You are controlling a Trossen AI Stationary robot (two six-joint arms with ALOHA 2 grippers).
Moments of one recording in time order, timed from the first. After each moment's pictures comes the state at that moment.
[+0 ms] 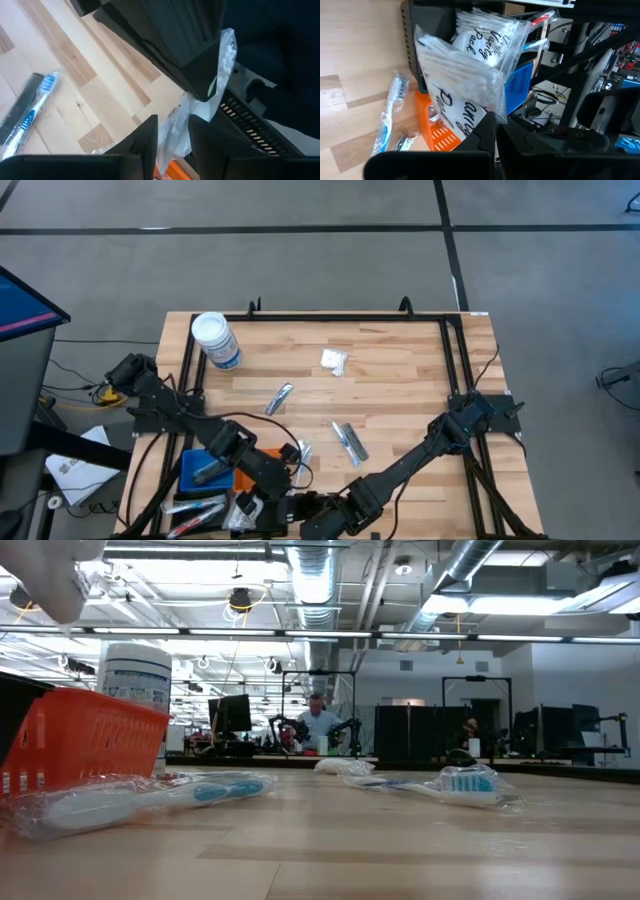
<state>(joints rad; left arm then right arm) -0.57 1.61 1.29 -0.57 0.04 0.12 0.61 2.39 2.33 -0.77 0.53 -1.21</state>
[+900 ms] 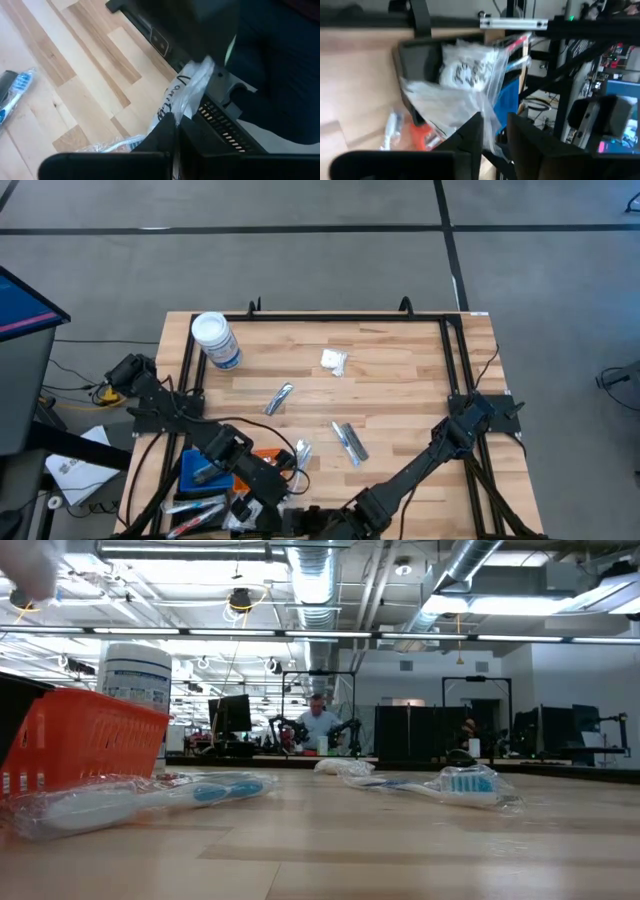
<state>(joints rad) -0.61 1.61 1.29 -0.57 0.08 0.04 0.66 2.39 2.33 -0.68 0.52 -1.14</state>
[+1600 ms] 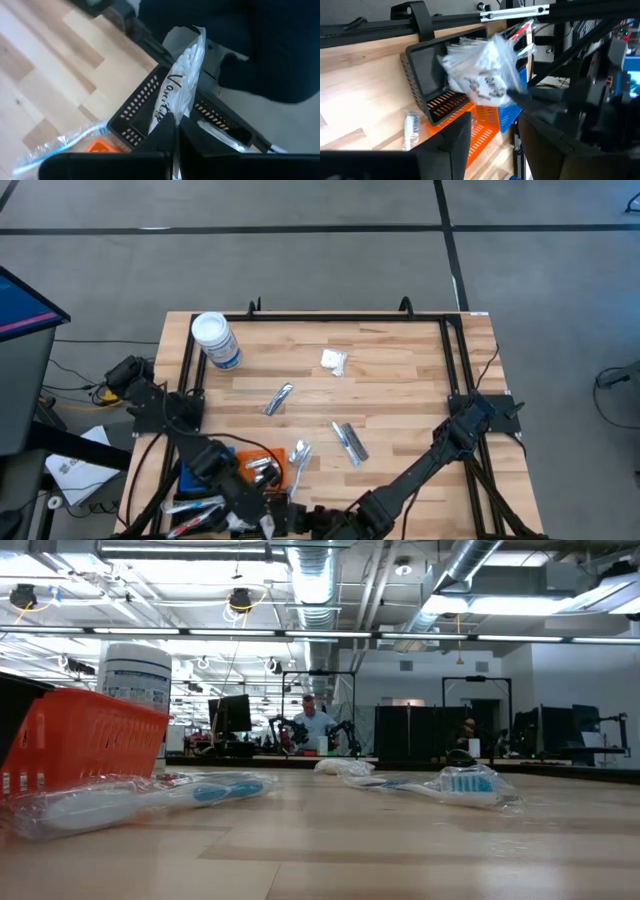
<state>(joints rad) -0.74 1.61 1.29 -0.67 0.05 0.09 0.69 2.39 2.33 -0.72 0.57 -0.97</state>
